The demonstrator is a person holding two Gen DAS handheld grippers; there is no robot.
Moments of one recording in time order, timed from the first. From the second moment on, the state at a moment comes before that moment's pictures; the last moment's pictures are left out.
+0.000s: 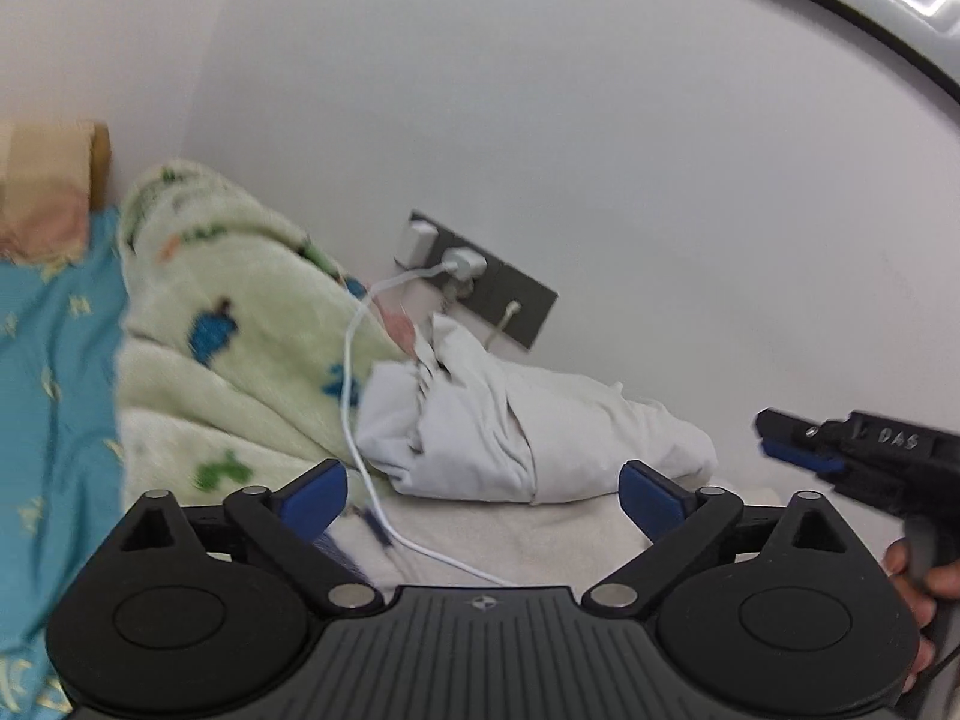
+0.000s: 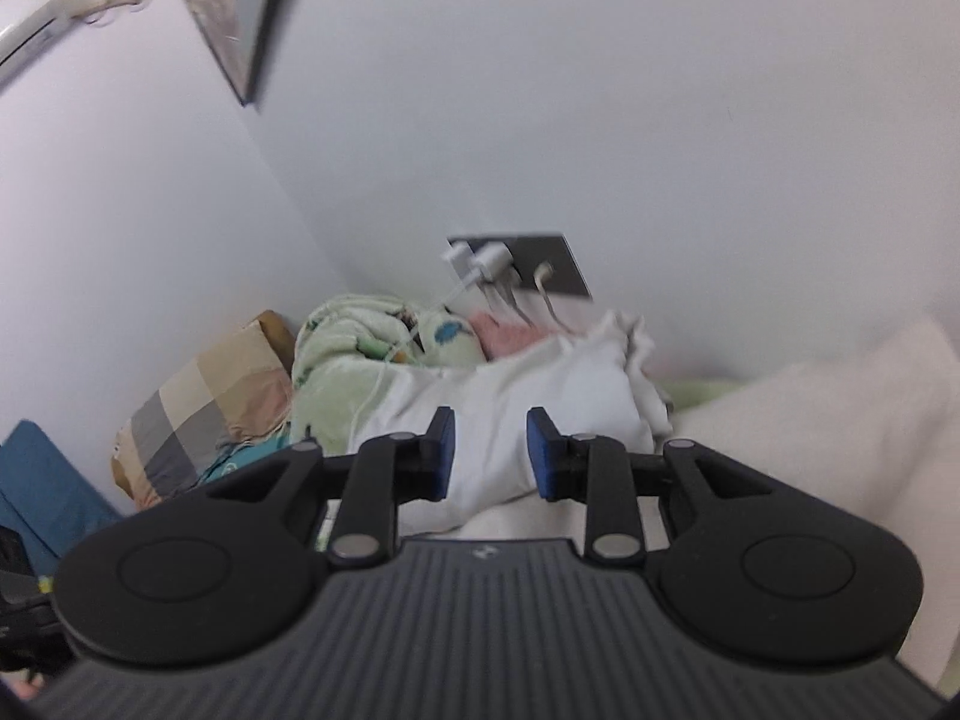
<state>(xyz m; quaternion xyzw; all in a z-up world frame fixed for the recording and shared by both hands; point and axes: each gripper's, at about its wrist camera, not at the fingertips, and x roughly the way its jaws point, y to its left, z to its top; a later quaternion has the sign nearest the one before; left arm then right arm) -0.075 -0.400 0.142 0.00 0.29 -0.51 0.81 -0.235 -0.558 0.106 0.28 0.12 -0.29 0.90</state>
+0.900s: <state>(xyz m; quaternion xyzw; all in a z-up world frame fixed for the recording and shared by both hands) -0.150 -0.290 0.160 0.05 0.19 -0.46 0.87 -0.263 -0.422 0.108 0.12 0.13 -0.33 0.93</state>
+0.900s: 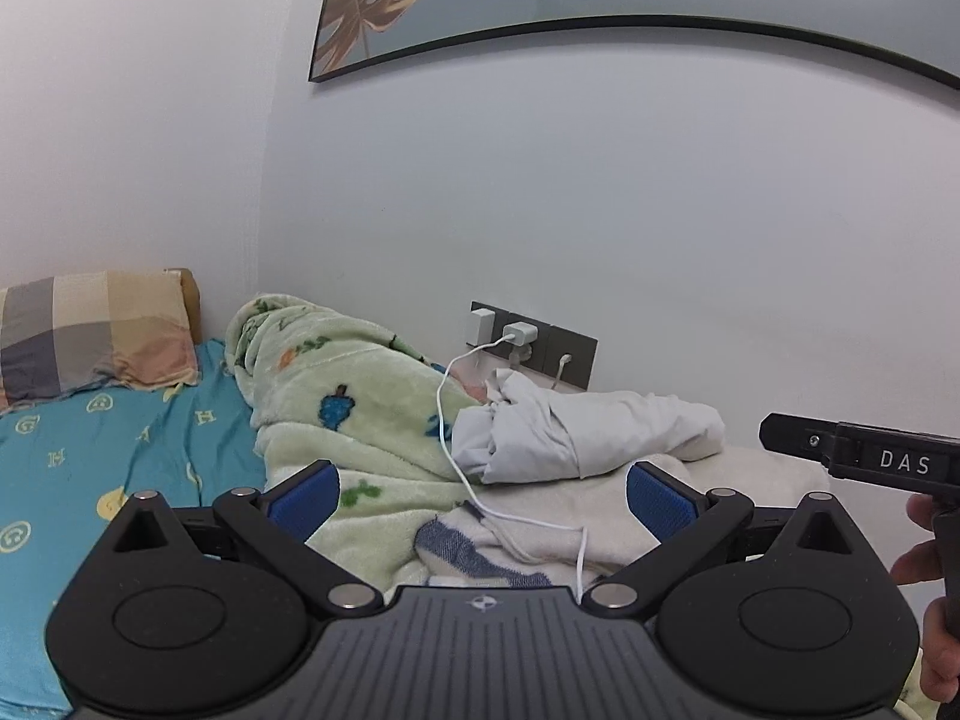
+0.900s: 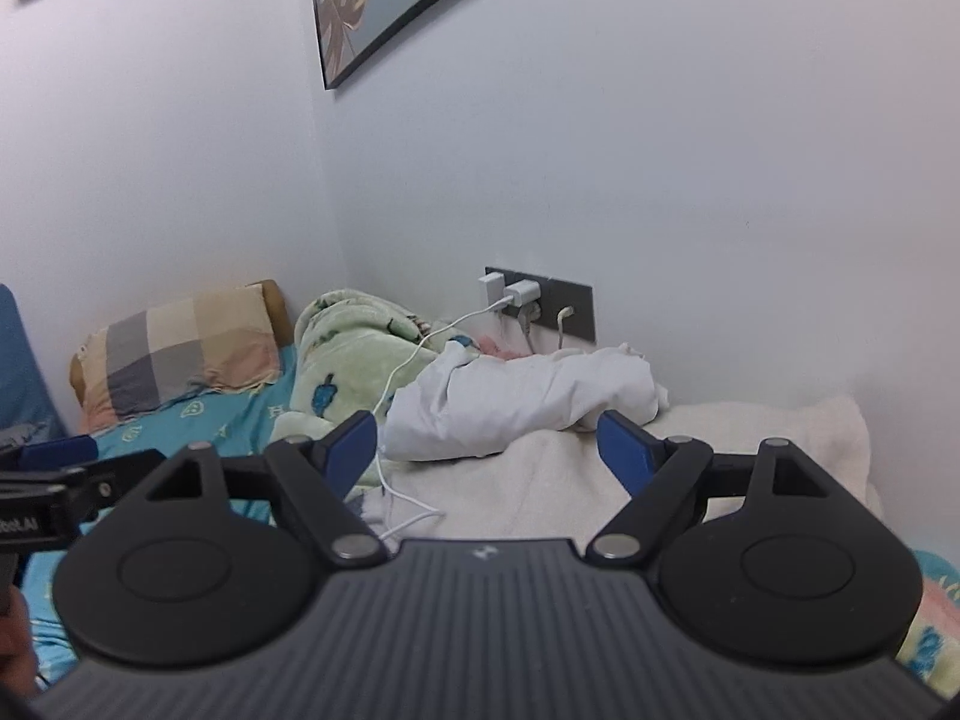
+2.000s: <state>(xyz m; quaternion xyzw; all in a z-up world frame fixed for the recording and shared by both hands) -0.145 -0.286 0.146 0.07 0.20 -0.42 0.88 -0.248 -0.405 0.085 0.11 0.16 -0.35 0.92</state>
